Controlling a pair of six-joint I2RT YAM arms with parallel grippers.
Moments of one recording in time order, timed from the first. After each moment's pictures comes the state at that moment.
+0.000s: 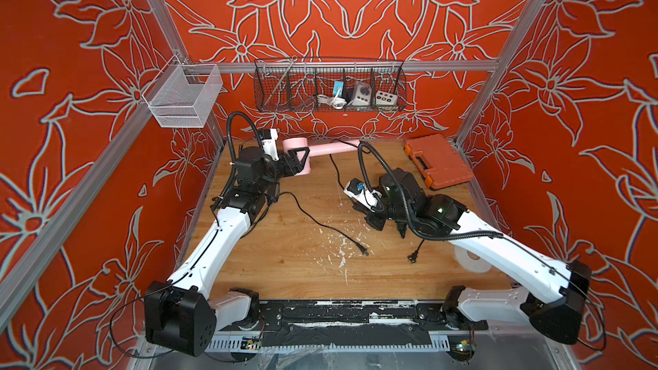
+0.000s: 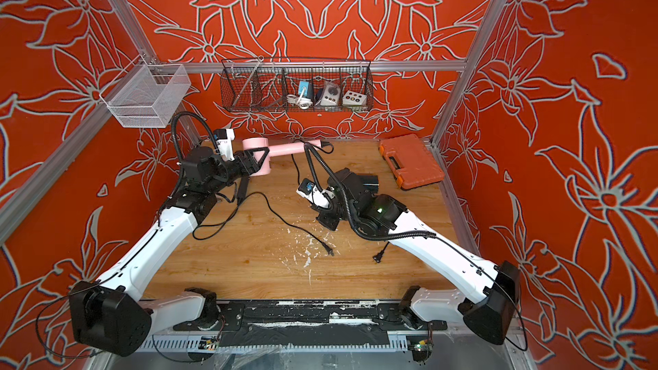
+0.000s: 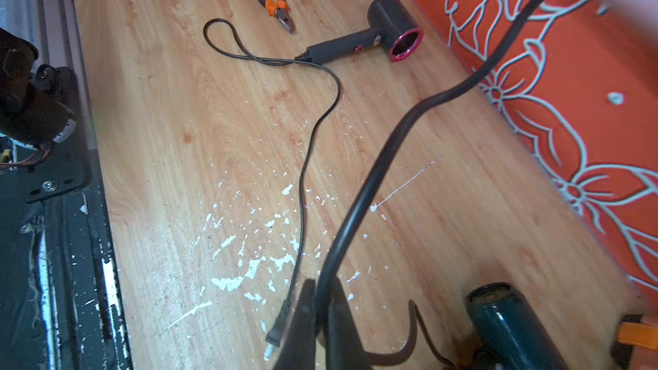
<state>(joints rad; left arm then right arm) -0.17 1.20 1.05 -0.05 0.33 -0.51 0.88 1.24 1.26 -0.69 -0.10 -0.34</state>
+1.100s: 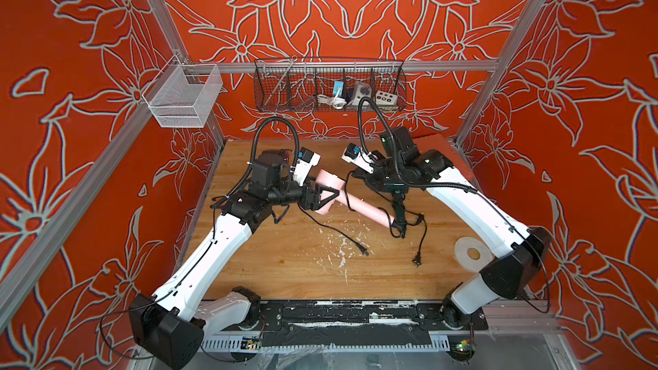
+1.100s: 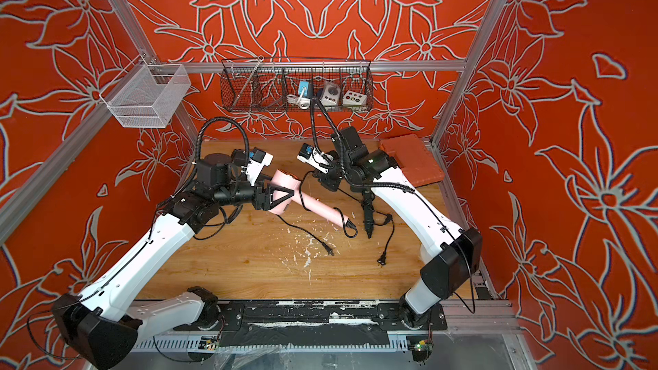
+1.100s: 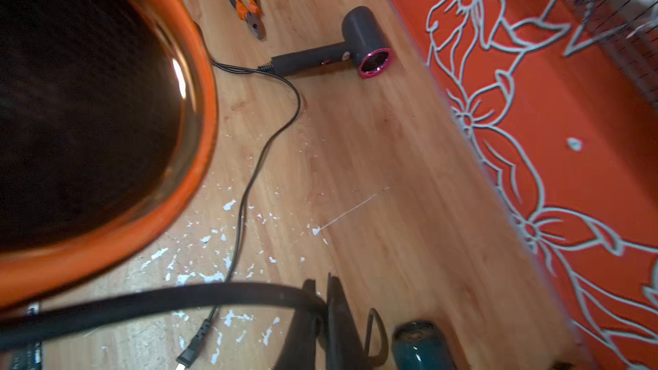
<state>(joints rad) -0.36 1.12 1.10 -0.38 0.73 -0.22 0.60 1.58 1.61 -0.80 -0.39 -0.53</state>
